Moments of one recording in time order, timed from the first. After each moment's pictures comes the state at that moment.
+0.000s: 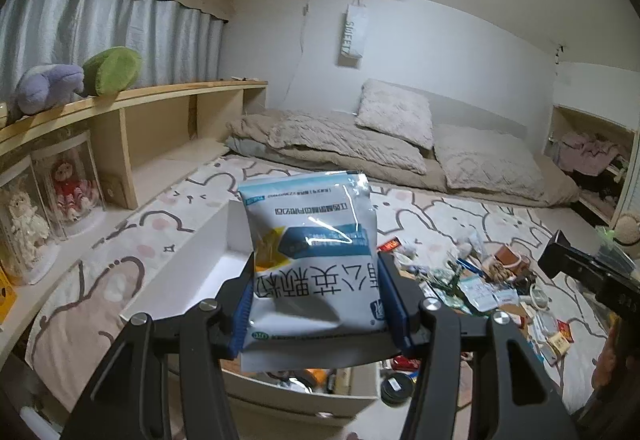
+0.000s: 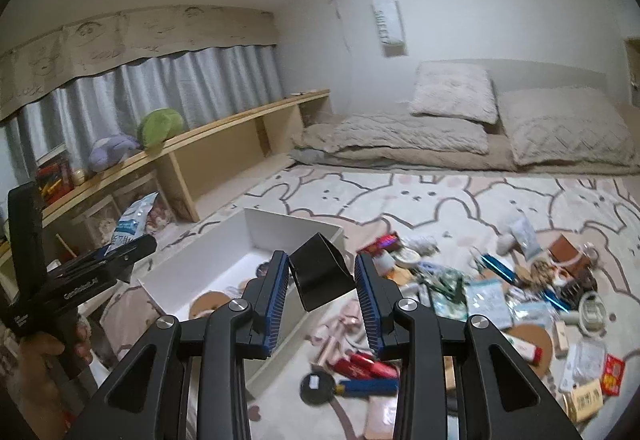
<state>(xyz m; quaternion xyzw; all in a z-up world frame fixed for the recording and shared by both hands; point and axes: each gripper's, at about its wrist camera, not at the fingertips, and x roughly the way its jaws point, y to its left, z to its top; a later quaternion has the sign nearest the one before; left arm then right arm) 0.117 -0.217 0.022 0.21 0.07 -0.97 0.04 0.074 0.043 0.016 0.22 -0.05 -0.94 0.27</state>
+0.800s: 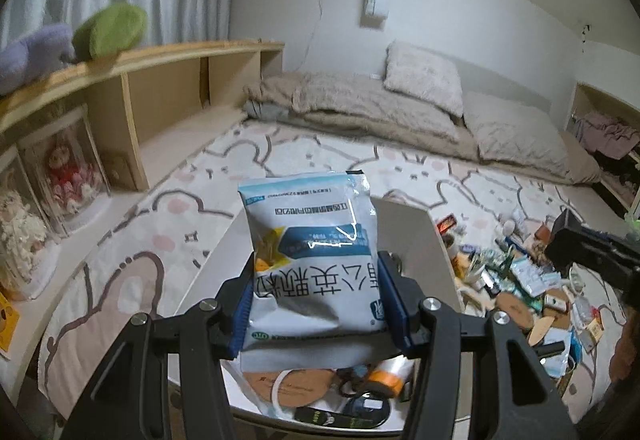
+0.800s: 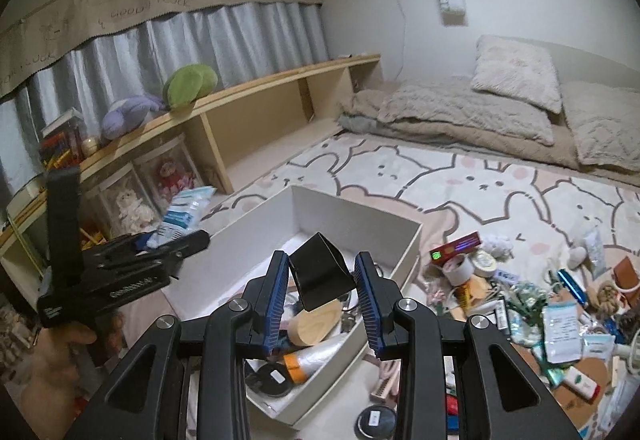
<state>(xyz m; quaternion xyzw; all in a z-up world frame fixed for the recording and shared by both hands) 0.048 -0.292 -0.018 0.29 0.07 -0.95 0.03 0.018 -0.055 0.003 0.29 -0.01 -0.90 0.33</state>
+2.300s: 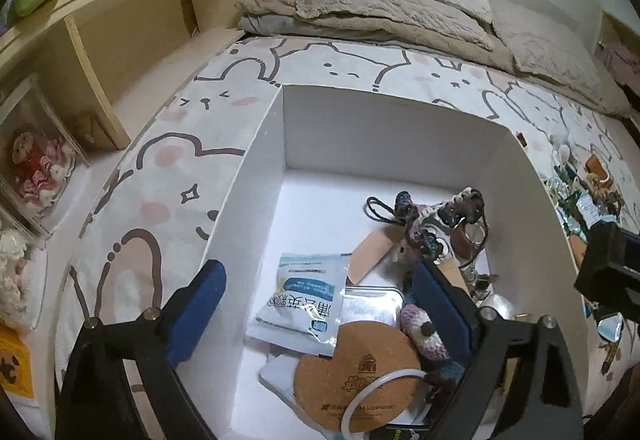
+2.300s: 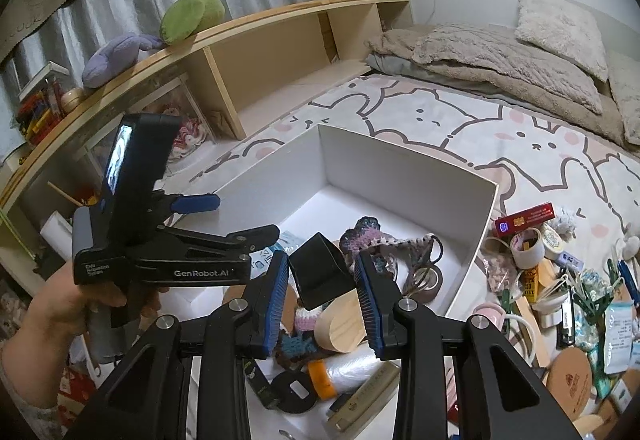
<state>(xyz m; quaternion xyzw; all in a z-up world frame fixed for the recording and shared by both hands) -0.038 -0.329 -0.078 0.44 0.01 -0.90 0.05 -0.025 -0.133 -0.045 0.37 0.01 -0.86 0.36</state>
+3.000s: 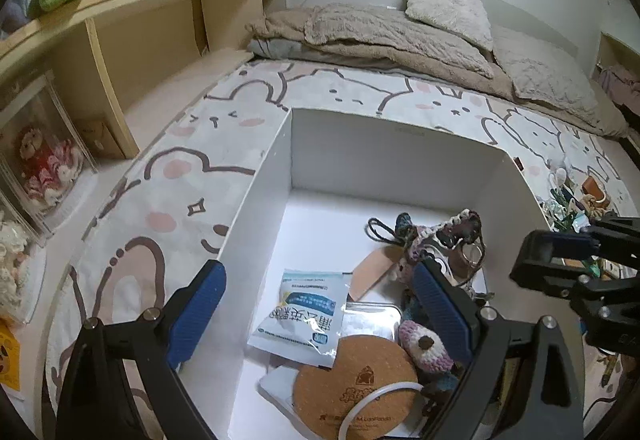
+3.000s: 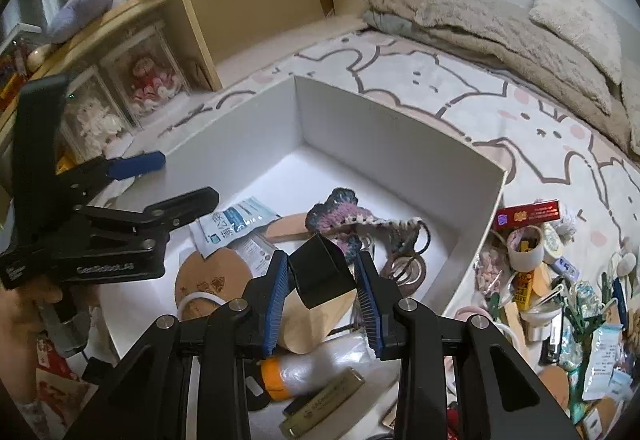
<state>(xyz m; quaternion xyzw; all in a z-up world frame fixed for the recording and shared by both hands) -0.024 -0.330 -0.072 0.38 0.02 -0.92 0.07 -0.066 -0.156 -0.077 0.44 0.09 -0.82 0.35</state>
